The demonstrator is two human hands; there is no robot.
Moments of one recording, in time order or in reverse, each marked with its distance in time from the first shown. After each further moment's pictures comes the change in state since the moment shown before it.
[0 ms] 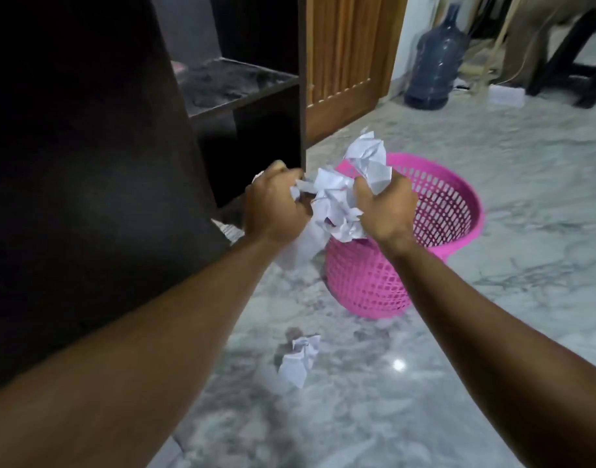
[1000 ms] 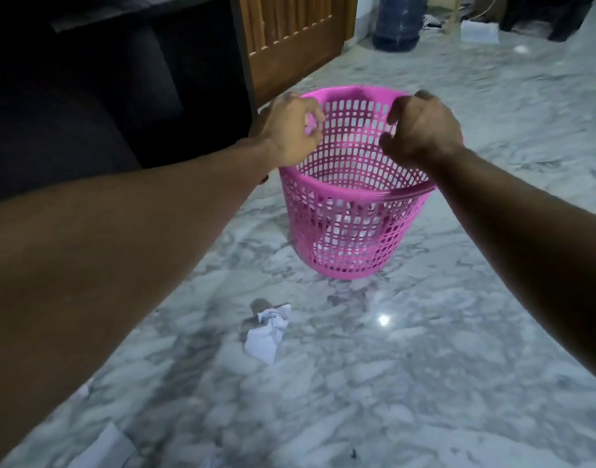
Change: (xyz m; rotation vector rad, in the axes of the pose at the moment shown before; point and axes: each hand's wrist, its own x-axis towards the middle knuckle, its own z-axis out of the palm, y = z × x) left_hand 0.058 0.023 0.135 0.050 -0.455 0.140; right_hand 0.101 0.093 -0.076 -0.932 -0.158 -0.151
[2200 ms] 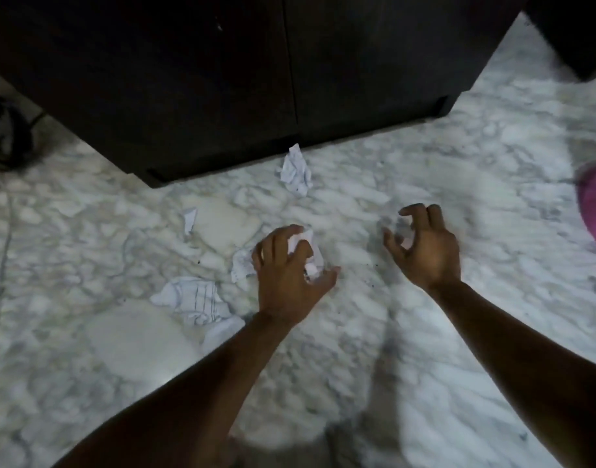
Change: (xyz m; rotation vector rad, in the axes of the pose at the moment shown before) left_hand -0.571 -0.141 0.054 0.281 0.358 -0.823; right_hand -0.316 -0.231 0.289 0.441 -0.348 -0.651
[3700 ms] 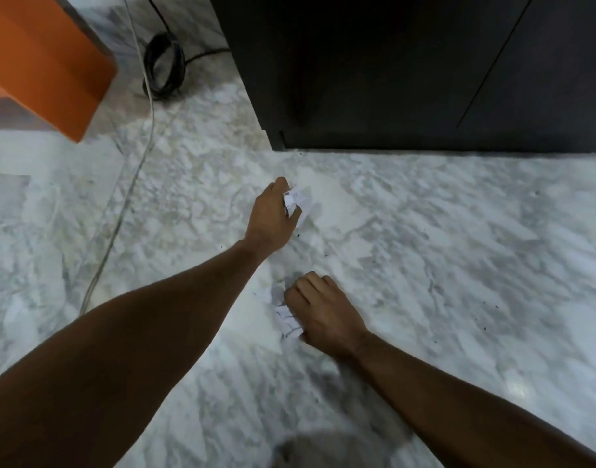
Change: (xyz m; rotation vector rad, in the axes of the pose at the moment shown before) left_hand 0.035 -0.187 -0.087 -0.116 -0.036 -0.440; right_hand -0.099 -0.218 0.150 0.233 -0.270 -1.053
